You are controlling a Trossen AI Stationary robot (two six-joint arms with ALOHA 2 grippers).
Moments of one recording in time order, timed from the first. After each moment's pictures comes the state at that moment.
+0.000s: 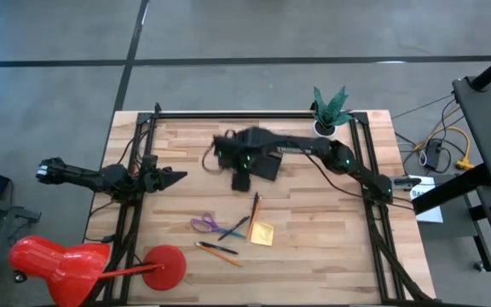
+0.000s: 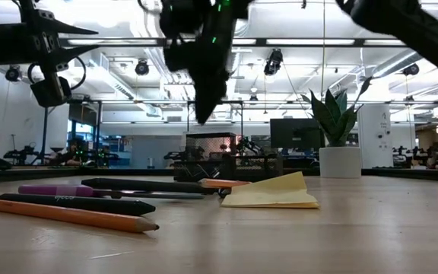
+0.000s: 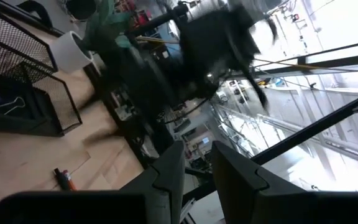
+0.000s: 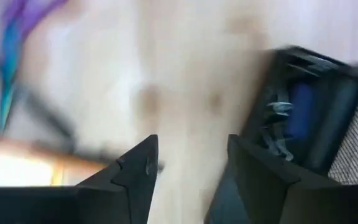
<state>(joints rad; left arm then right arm) -0.21 0.18 0.04 0.29 -0.37 -1.03 -0.11 2.38 2.35 -1.33 -0.05 -0.06</state>
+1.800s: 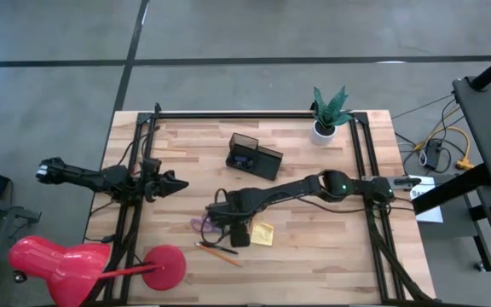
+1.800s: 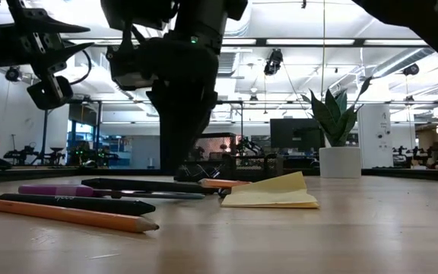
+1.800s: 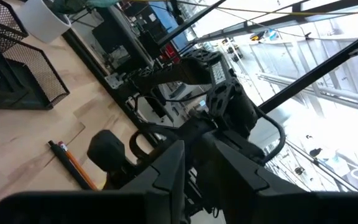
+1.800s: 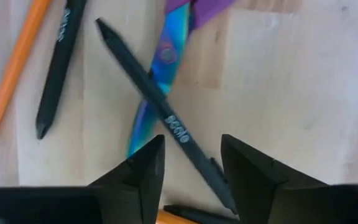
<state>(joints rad) -0.21 0.19 0.04 0.24 -0.20 -0.96 0.19 2.49 2.24 -1.10 -0.04 0.14</state>
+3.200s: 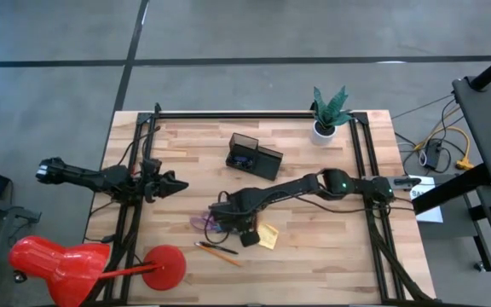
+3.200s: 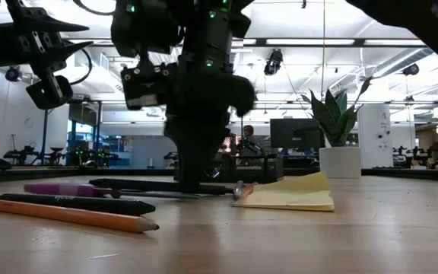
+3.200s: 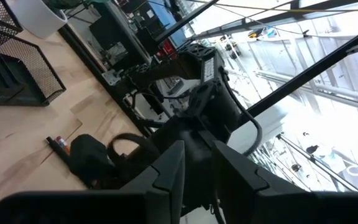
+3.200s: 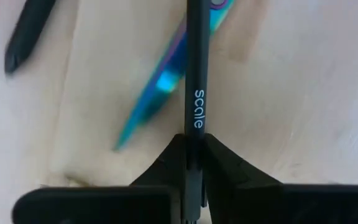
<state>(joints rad) -0.21 0.19 0.04 0.25 -0.18 -0.96 0.16 2.49 2.14 -1.08 -0.09 -0.09</state>
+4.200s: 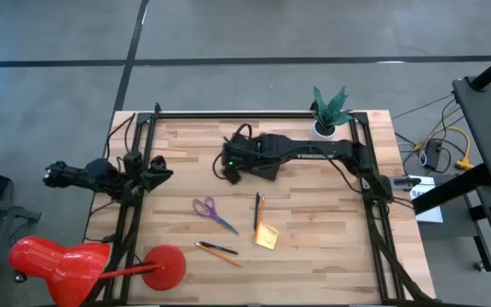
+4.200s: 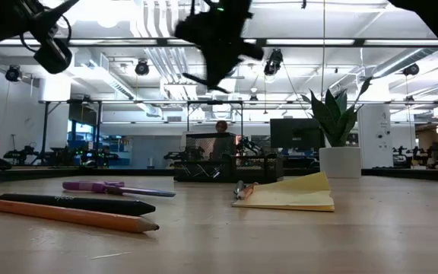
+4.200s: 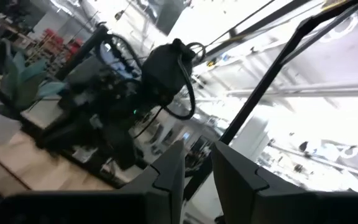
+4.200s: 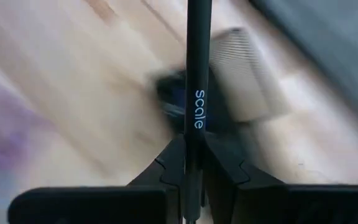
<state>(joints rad) -0.21 0.05 0.10 0.29 -0.19 -0.62 -0.03 2.16 2.16 -1.21 0.43 0.63</state>
